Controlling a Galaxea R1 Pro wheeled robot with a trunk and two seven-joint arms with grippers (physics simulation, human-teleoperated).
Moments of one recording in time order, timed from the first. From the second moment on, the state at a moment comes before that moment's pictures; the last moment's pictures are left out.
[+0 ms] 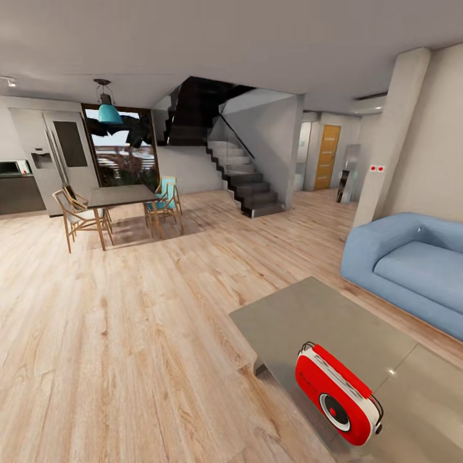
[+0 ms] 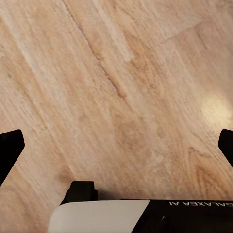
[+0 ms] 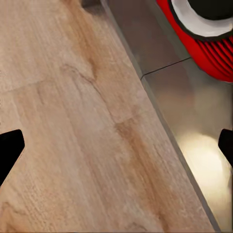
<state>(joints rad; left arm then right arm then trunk) -0.02 -0.10 0.00 -0.65 -0.01 0.16 0.09 -0.06 -0.12 0.06 -0.71 0.03 0.02 0.05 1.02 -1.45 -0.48</state>
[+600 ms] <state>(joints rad) -0.02 -0.10 0.00 -0.64 -0.01 0.15 0.09 -0.06 -0.12 0.09 -1.08 0.03 0.26 0.05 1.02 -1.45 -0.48</state>
